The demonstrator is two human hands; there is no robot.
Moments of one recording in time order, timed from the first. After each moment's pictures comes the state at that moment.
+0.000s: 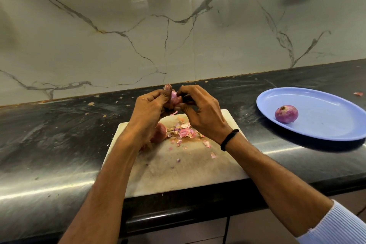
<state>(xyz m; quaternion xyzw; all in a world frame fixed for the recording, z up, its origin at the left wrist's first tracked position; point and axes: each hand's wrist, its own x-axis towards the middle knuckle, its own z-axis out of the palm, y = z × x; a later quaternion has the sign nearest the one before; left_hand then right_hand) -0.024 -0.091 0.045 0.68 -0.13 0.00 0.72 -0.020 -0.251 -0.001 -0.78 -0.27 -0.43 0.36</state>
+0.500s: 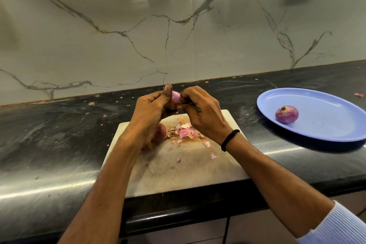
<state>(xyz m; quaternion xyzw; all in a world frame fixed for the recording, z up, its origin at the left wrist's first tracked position) -0.021 -0.092 0.042 0.69 -0.12 0.00 0.71 -0.015 -0.253 -0.005 -0.80 -0.26 -0.43 0.33</state>
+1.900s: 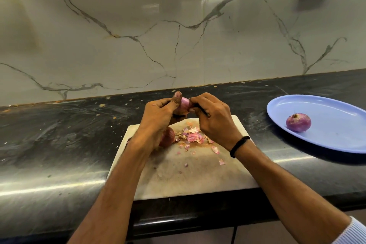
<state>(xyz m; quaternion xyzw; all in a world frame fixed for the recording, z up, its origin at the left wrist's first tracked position) -0.021 -0.092 0.041 0.69 -0.08 -0.01 0.72 -0.017 -0.256 -0.006 -0.81 -0.25 -0.44 0.30</state>
